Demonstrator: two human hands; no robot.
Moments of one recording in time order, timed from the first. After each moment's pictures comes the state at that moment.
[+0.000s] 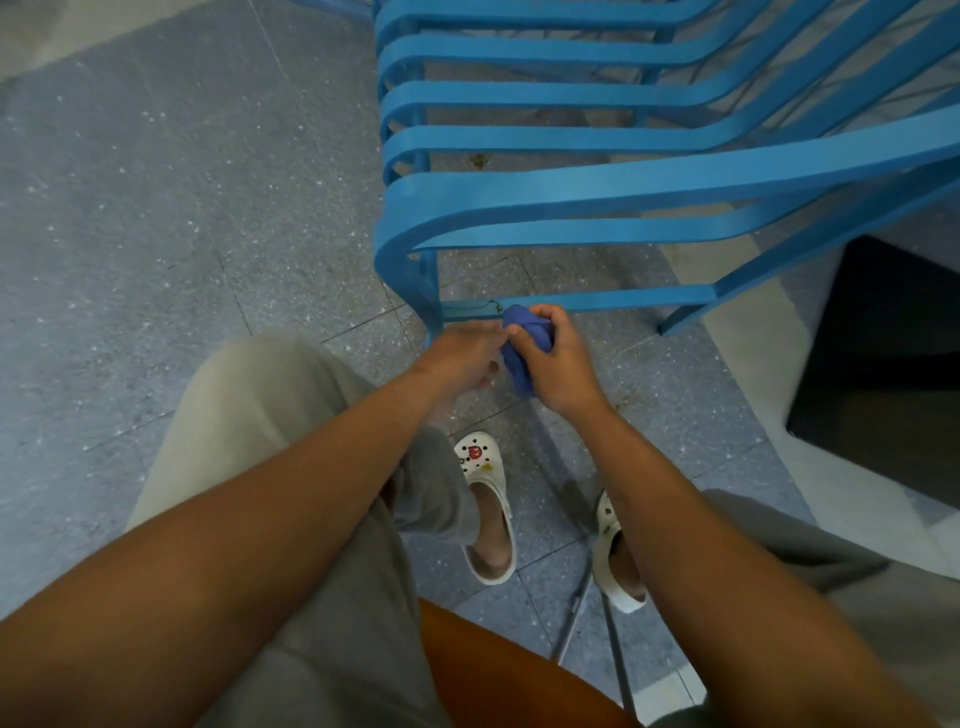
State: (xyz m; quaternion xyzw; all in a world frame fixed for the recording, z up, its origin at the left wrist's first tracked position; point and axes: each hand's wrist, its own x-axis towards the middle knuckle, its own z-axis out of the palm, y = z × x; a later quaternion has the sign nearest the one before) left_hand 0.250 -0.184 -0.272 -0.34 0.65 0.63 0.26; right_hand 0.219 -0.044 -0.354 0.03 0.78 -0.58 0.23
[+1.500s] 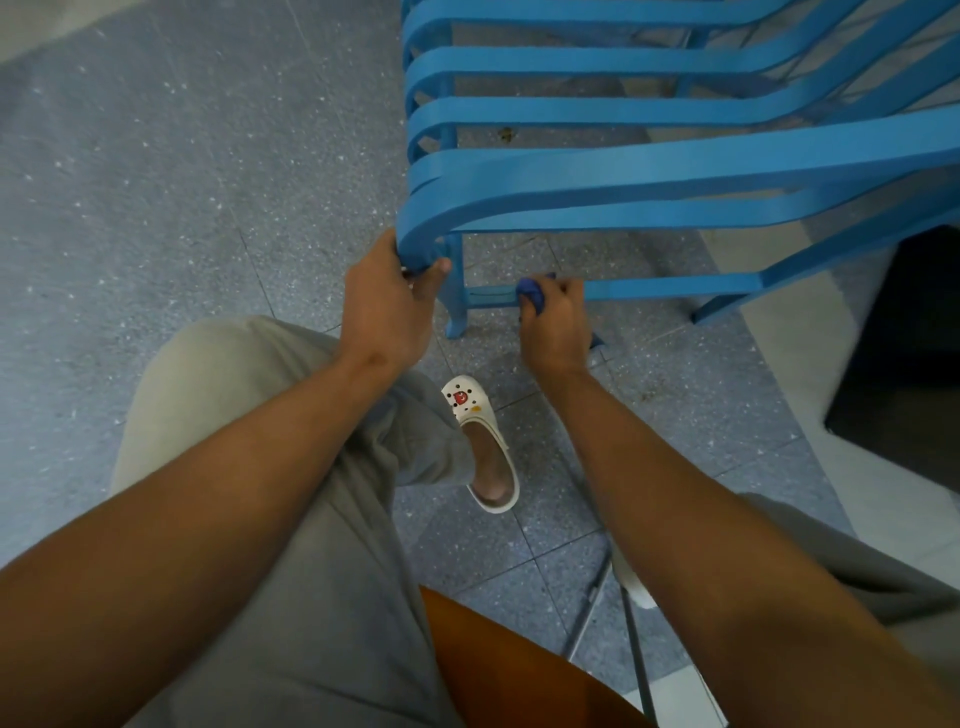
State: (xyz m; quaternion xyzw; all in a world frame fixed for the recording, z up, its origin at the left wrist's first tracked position) left_hand 0.255 -0.266 -0.265 -0.26 0.88 0.40 -0.03; right_hand 0.202 -0.096 -0.378 -0.01 0.93 -0.35 0.11
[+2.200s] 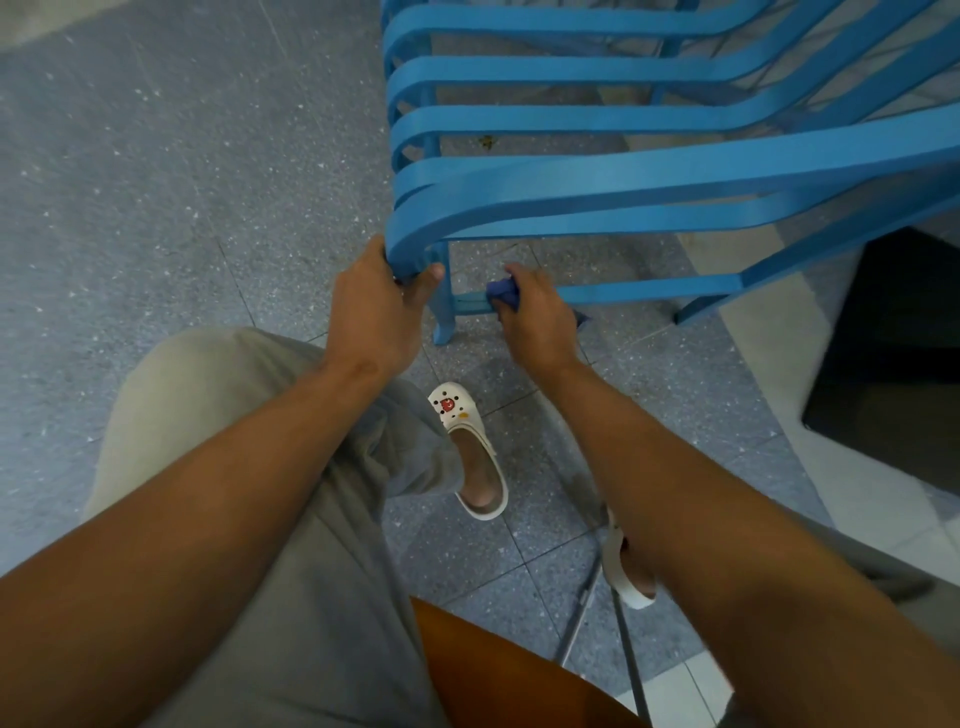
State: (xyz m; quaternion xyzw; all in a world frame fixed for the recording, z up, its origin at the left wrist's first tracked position) left_hand 0.250 -0.268 -0.267 -0.26 0.88 0.39 -0.01; right_hand 0.187 -0.095 -0.371 -0.10 0.92 -0.35 0.12
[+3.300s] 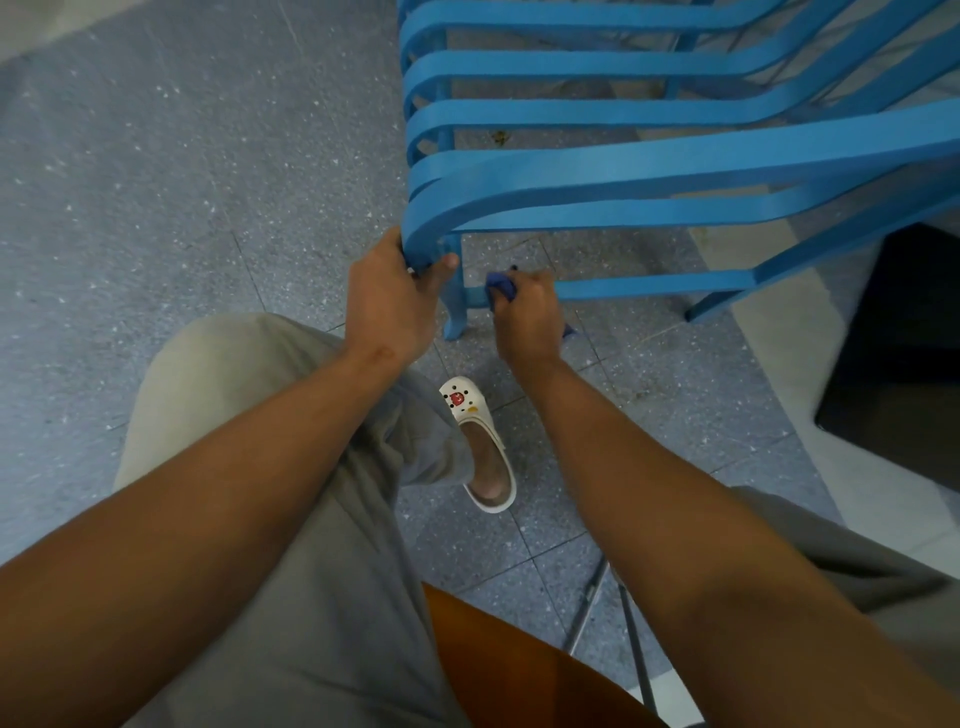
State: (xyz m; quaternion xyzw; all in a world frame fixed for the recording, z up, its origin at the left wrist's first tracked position) left_hand 0.249 -0.264 -0.268 -0.28 0.87 0.42 -0.02; right_hand 0.198 -0.126 -0.374 -0.01 0.92 -0.37 0.12
